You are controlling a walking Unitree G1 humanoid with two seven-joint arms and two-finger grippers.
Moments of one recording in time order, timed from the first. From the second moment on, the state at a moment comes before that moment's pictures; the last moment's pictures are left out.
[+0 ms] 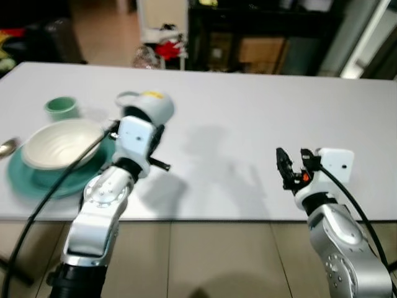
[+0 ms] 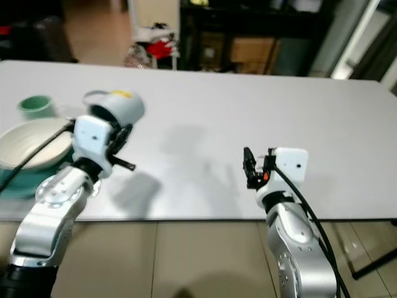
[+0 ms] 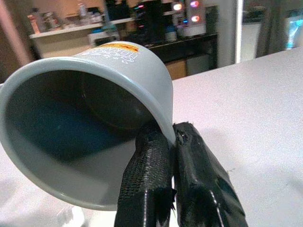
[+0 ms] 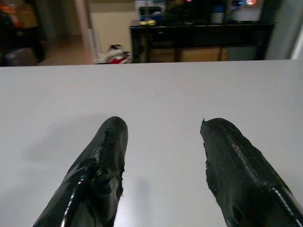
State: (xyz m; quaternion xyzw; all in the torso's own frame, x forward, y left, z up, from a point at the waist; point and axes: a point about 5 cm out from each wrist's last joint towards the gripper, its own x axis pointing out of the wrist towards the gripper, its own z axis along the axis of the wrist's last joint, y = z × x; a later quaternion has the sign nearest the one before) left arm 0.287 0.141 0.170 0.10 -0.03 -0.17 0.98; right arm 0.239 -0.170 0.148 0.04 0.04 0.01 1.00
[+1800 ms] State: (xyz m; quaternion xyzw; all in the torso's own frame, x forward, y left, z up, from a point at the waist) left arm 0.392 0.076 0.193 0.58 0.15 -0.50 0.63; right arm 0.189 -0.218 0.150 -0.15 0.17 0.24 0.94
